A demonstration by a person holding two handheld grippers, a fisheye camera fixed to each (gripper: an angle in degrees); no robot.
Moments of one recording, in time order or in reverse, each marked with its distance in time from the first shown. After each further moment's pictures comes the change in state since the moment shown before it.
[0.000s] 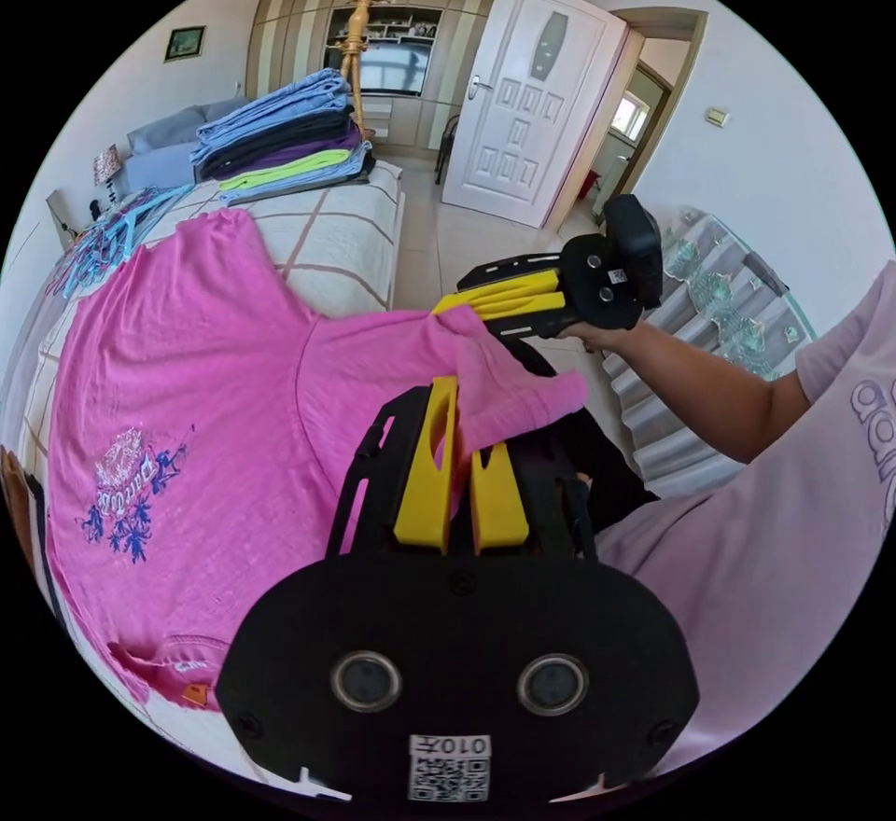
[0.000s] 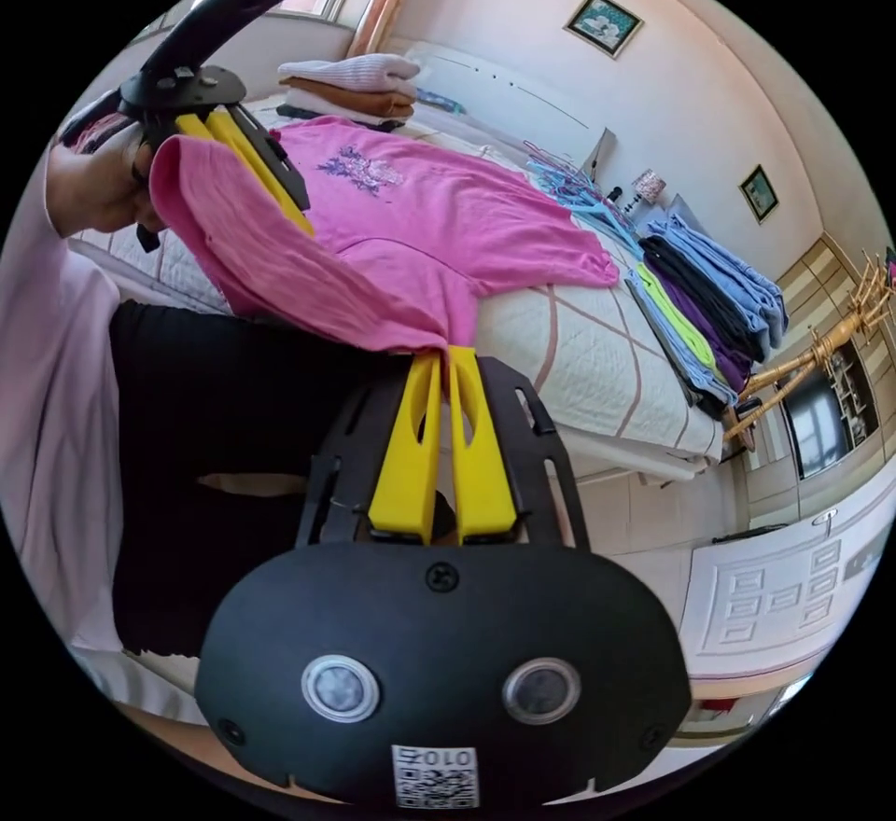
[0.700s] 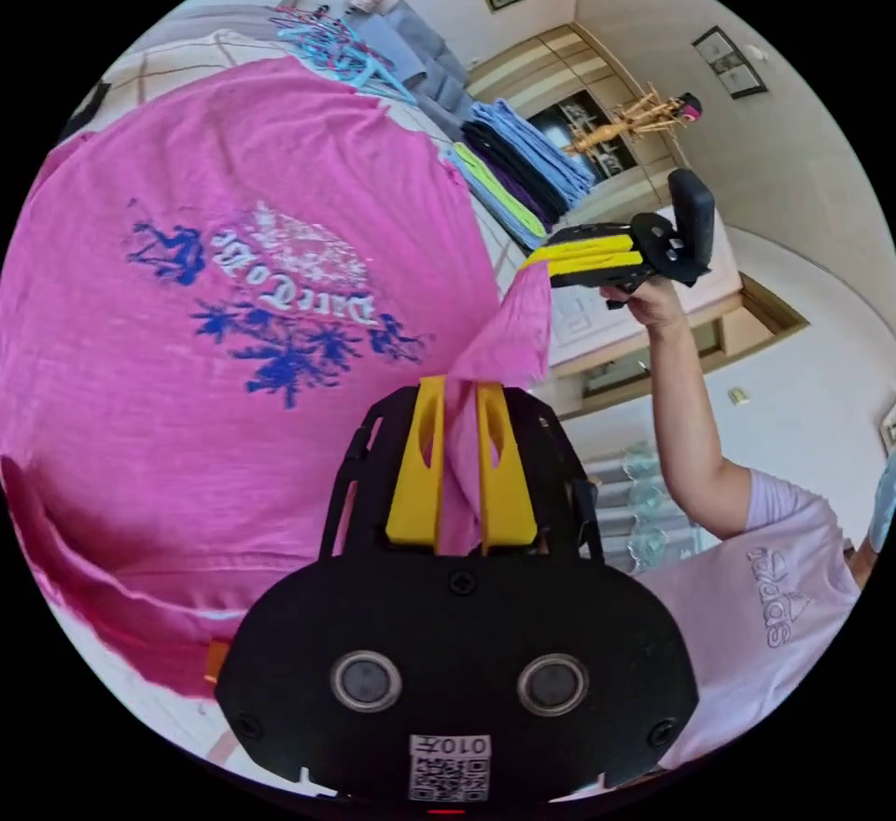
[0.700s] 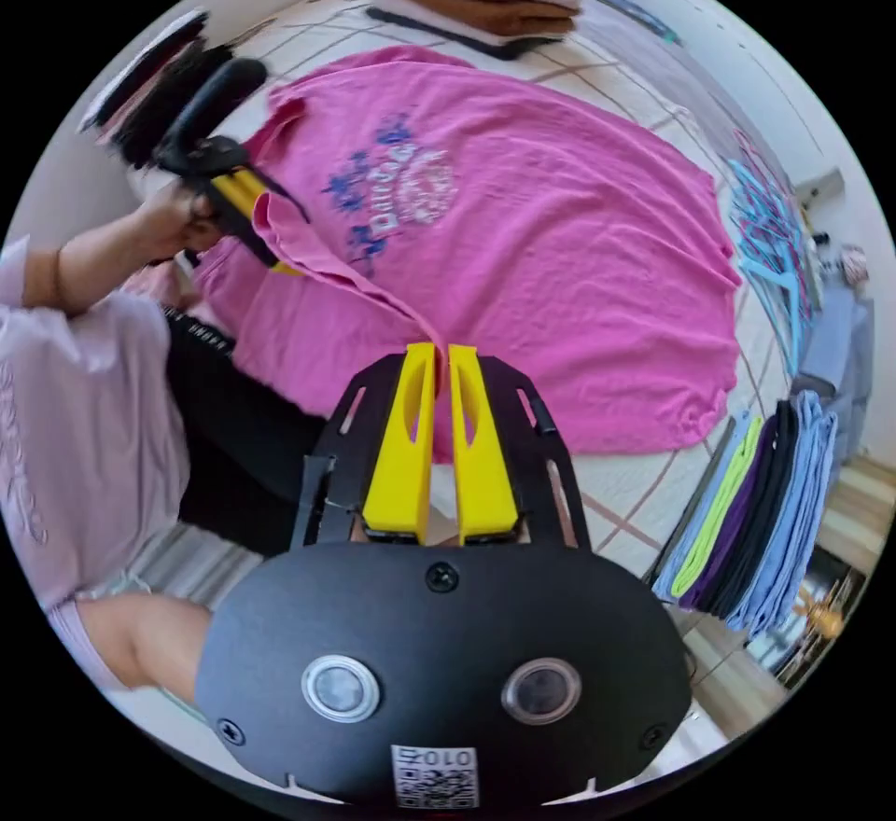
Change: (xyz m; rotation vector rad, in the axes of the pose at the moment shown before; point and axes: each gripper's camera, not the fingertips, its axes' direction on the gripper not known) left arm -0.244 0.059 -0.107 0.225 0.154 -0.730; right arm 0.131 -0.342 0.059 -0.392 -0.290 -0.338
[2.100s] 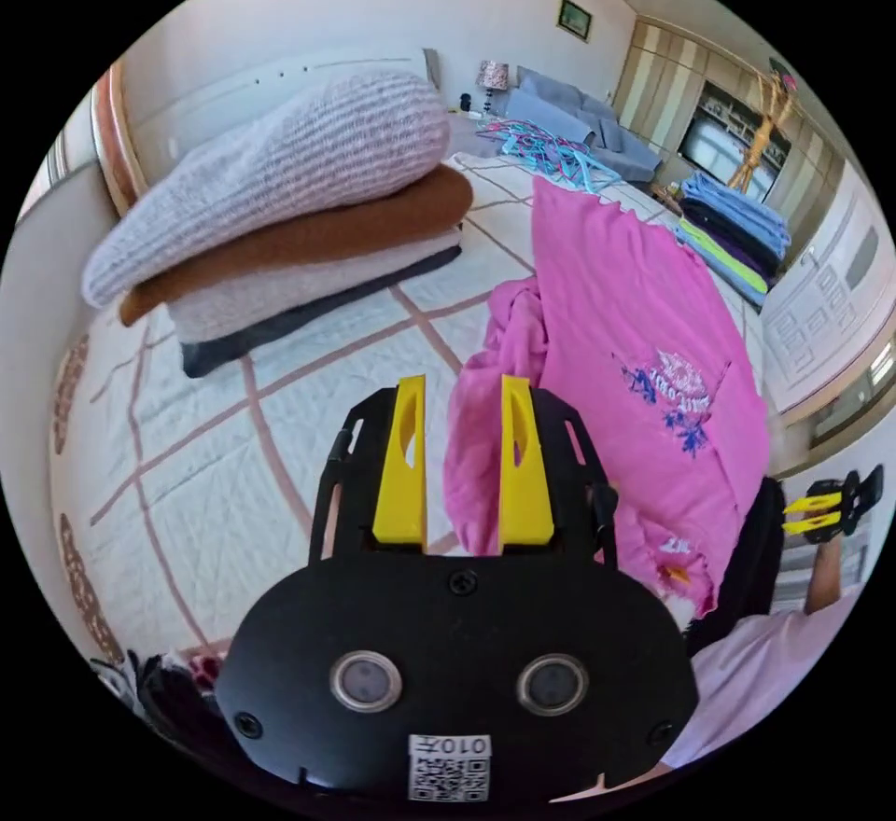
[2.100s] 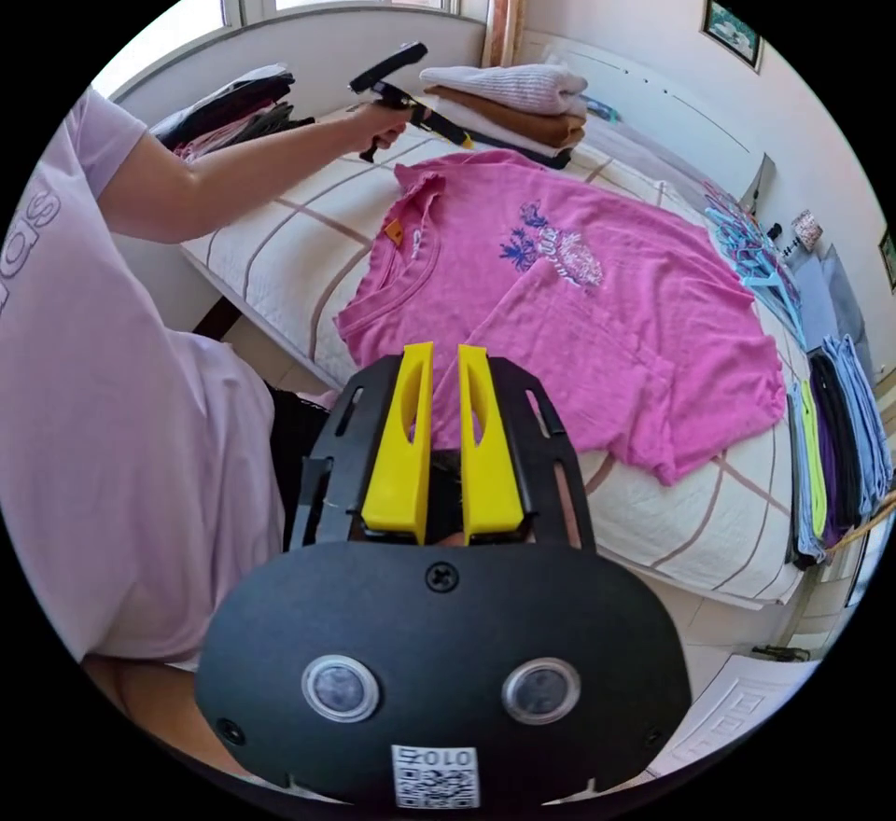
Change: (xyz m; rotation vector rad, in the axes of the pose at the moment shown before) left arm -0.021 -0.087 -0.238 0.109 -0.596 -0.051; right arm -0.200 0.123 0.079 0.442 -0.078 0.075
